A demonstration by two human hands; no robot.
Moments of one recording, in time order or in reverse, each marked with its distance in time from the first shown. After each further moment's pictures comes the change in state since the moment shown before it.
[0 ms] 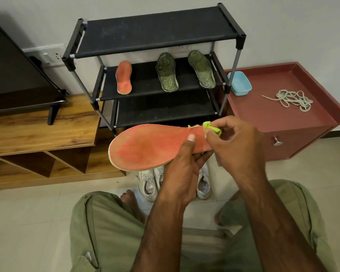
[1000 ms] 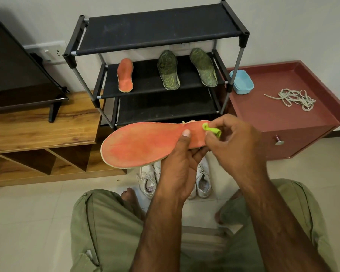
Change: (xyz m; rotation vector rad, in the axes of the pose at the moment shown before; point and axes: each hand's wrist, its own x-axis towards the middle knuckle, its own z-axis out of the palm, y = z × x) left_hand 0.005 0.007 -0.004 -0.093 0.042 0.016; right_hand 0.002 0.004 0.003 -0.046 -0.057 -0.047
